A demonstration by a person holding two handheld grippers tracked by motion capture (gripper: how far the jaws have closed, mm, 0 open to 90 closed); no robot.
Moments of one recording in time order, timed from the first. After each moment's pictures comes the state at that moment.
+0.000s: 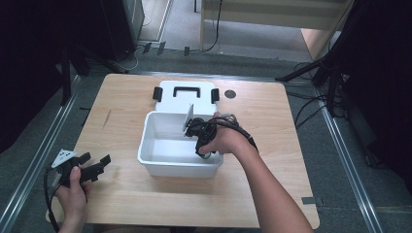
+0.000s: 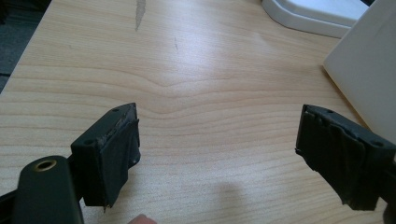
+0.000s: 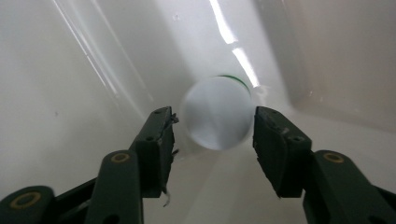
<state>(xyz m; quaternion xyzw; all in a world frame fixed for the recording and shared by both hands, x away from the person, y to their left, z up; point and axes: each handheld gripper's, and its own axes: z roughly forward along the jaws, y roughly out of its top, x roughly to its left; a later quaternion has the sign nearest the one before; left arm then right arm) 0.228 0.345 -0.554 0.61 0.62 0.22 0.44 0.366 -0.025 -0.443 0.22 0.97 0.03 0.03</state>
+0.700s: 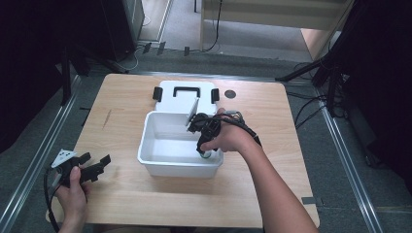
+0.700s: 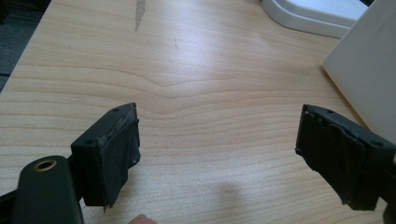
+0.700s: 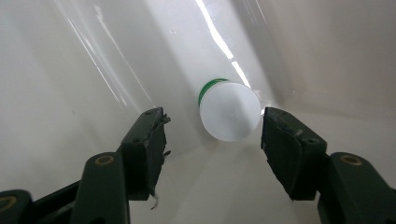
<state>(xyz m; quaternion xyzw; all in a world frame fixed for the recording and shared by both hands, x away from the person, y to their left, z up) 0.228 0.346 -0.554 0.60 0.62 0.22 0.44 0.365 -0.036 -0.421 0.24 0.97 0.06 0.04</state>
